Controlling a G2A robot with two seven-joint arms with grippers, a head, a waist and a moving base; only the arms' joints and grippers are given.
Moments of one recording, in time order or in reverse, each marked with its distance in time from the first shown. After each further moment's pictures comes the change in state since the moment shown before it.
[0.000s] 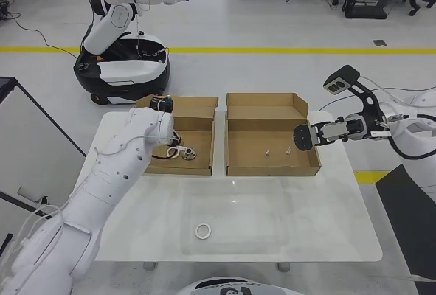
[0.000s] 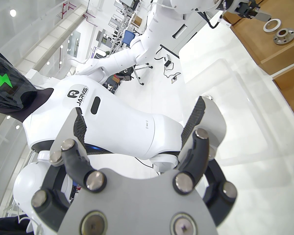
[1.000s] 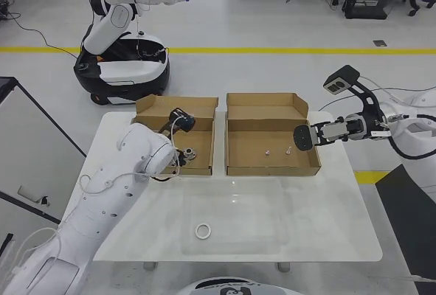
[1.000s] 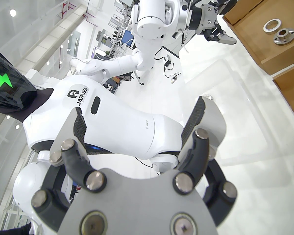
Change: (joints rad) left arm 0.163 0.061 -0.040 -0.401 0.051 -0.412 -0.127; right arm 0.000 0.000 0.000 0.000 0.000 0.000 0.000
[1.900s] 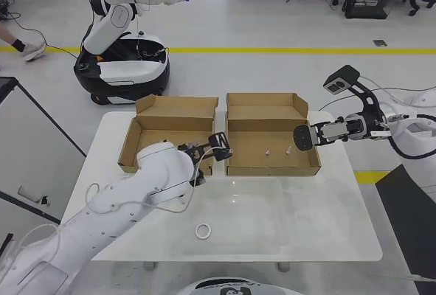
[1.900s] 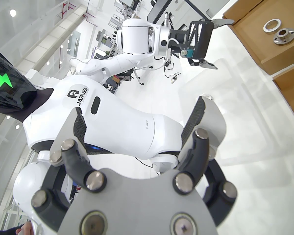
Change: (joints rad) left arm -0.065 0.078 0.214 -0.181 -0.112 -0.242 0.038; right arm 0.000 0.000 0.000 0.000 0.000 0.000 0.000
